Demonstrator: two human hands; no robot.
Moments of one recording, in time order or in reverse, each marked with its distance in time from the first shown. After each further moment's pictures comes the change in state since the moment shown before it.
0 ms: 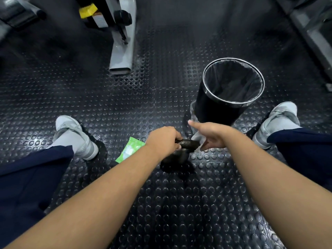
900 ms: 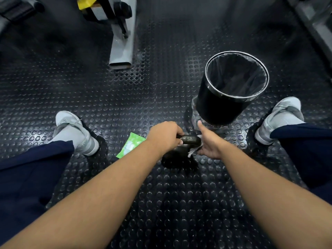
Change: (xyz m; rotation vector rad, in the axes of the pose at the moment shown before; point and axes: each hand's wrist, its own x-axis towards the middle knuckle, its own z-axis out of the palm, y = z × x) left_hand 0.003 -0.003 0.003 -0.018 0.011 0.016; right_hand 0.022 0.055 0.024 0.327 0.029 0.009
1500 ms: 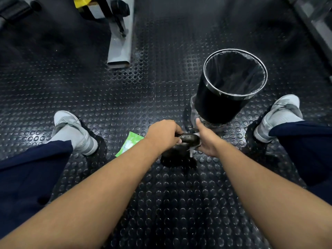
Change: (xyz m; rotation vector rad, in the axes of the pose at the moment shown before) left_hand 0.000 0.000 -0.001 -0.010 -0.001 -0.008; right_hand 0.007 -0.001 0.006 0.085 0.018 -0.039
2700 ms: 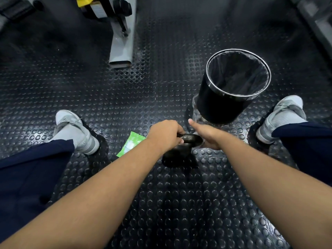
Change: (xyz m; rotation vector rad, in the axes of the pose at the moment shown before) left_hand 0.001 0.000 0.002 0.004 0.011 -0.010; right_hand 0.000 -0.026 0.000 -0.309 -0.008 -0.009
